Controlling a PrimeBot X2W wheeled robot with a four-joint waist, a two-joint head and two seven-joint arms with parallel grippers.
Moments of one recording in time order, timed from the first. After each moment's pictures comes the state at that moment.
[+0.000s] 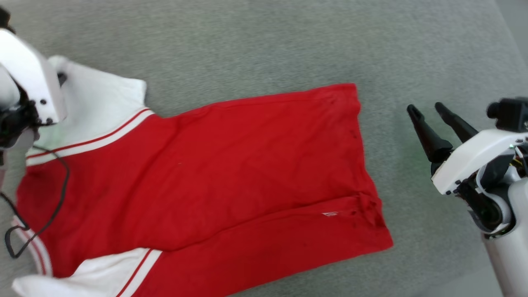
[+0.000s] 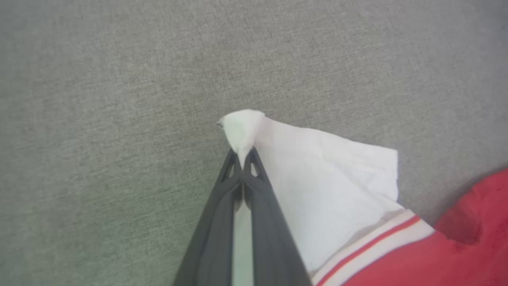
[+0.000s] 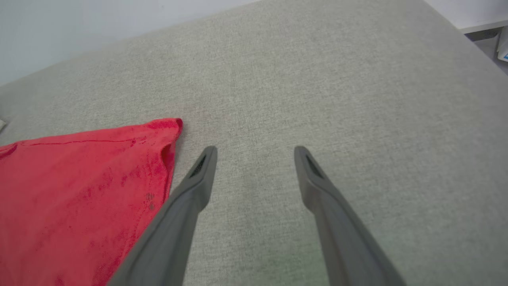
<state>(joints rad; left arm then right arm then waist) -0.85 0.73 -0.38 0.31 -0.85 0.11 0.82 -0.46 -0.30 0.15 0.24 0.61 0.13 0.19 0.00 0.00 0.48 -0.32</state>
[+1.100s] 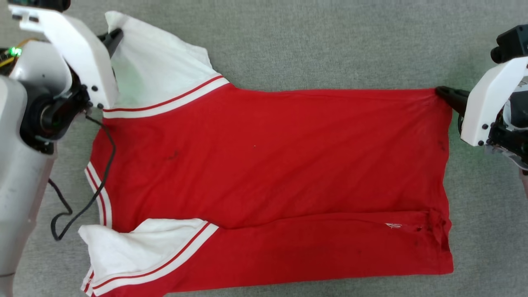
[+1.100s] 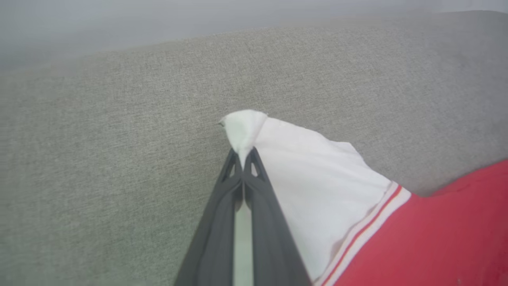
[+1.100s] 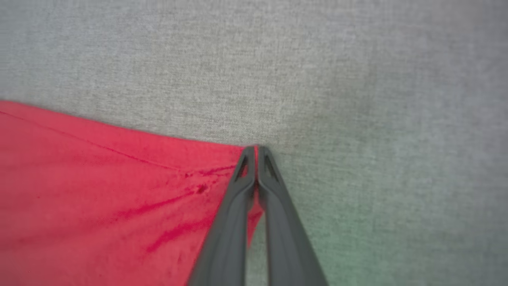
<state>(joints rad) -0.92 0.60 -0.44 0.27 -0.81 0.03 0.60 -0.75 -0.42 0.22 0.40 0.66 0.13 0.73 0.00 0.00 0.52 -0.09</state>
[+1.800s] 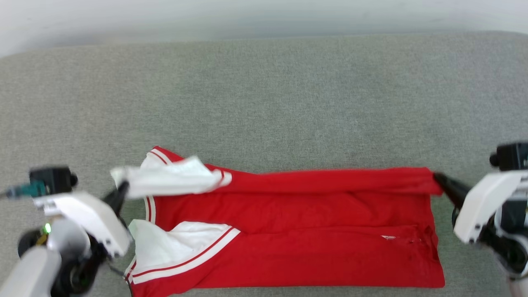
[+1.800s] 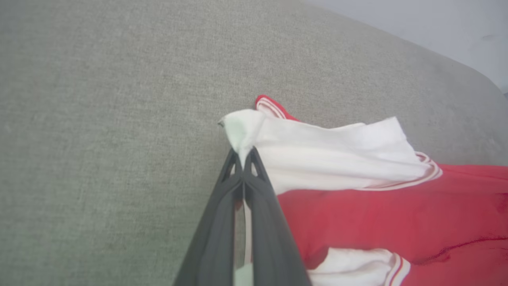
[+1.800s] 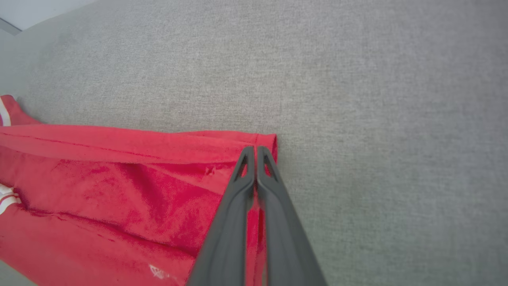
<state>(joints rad) -0.25 0.59 -0.29 0.08 -0.94 0.14 0.29 -0.30 -0.36 0.07 0.19 0.61 0.13 0.54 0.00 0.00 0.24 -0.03</state>
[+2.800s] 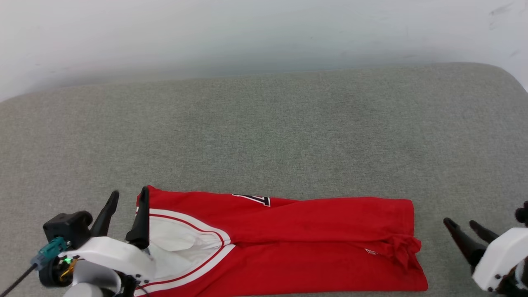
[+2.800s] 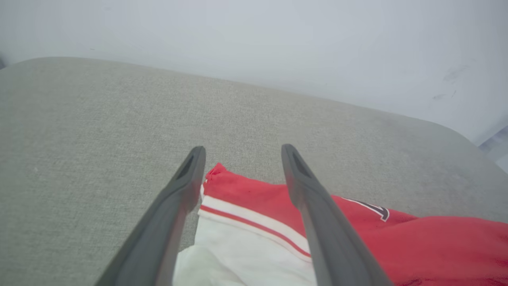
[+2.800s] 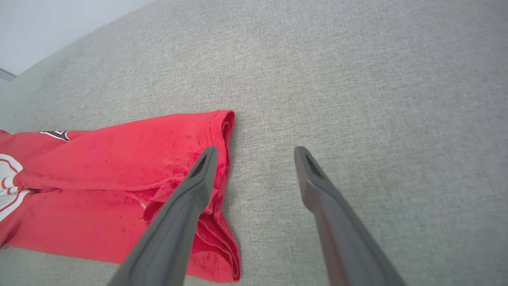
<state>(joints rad) -0.07 0.48 -0.31 0.05 -0.78 0.18 -0.12 -0.02 -0.32 -0.06 0.09 0.62 0.13 0.46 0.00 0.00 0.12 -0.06</state>
